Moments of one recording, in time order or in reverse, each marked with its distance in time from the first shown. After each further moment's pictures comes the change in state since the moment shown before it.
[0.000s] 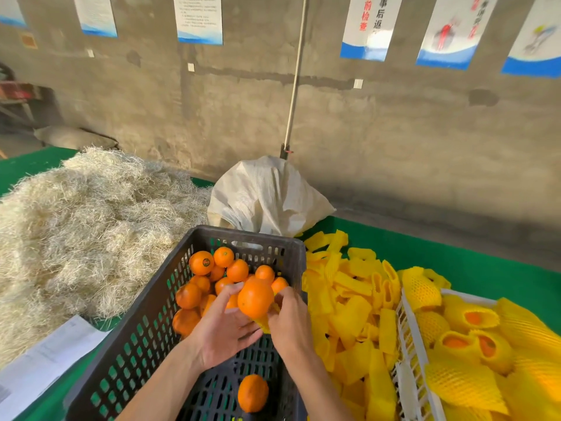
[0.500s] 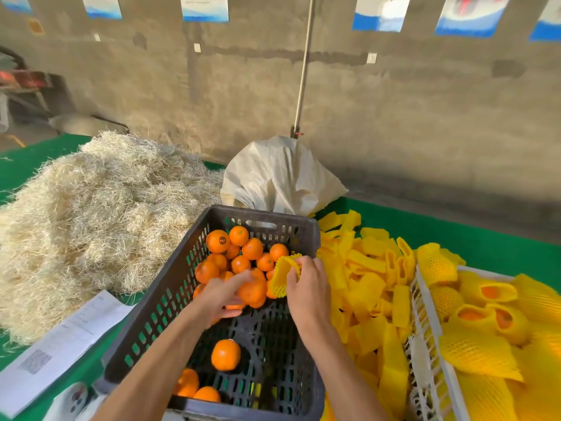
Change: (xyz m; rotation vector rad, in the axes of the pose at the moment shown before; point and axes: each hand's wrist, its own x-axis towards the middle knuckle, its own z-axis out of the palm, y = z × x) left_hand -0.003 0.019 -0.032 0.530 0.515 -0.011; right_hand -0.014 -0.015 -0.013 0.013 0.215 -0.045
